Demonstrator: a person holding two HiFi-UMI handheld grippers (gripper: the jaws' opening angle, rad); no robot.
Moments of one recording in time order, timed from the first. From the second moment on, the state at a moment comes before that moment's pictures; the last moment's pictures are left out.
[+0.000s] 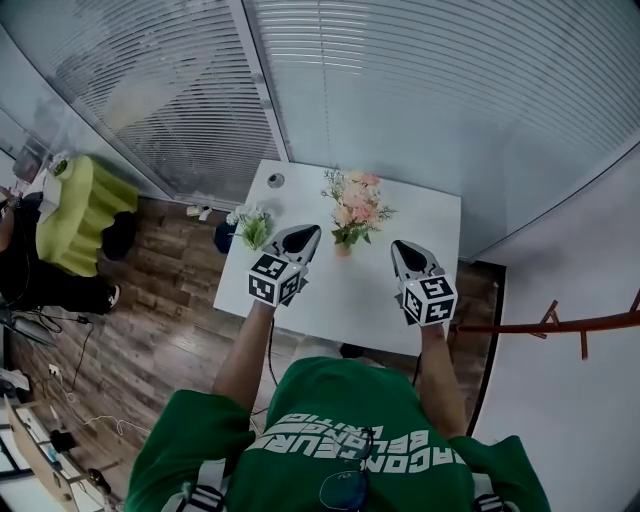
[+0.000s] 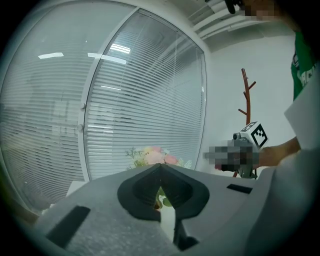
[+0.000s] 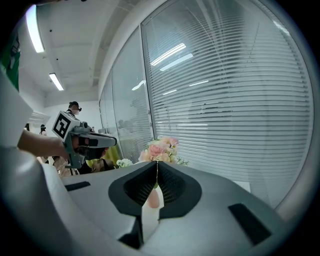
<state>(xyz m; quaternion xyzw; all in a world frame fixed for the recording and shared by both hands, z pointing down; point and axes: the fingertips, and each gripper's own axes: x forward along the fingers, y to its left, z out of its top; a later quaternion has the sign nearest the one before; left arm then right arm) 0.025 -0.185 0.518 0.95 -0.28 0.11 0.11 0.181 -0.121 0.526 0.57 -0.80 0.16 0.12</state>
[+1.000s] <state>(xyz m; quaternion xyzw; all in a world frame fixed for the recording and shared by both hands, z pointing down) 0.035 -0.238 0.593 0.95 -0.23 0.15 0.13 0.145 -0.149 0.600 0.54 -0.80 0.22 0.12</state>
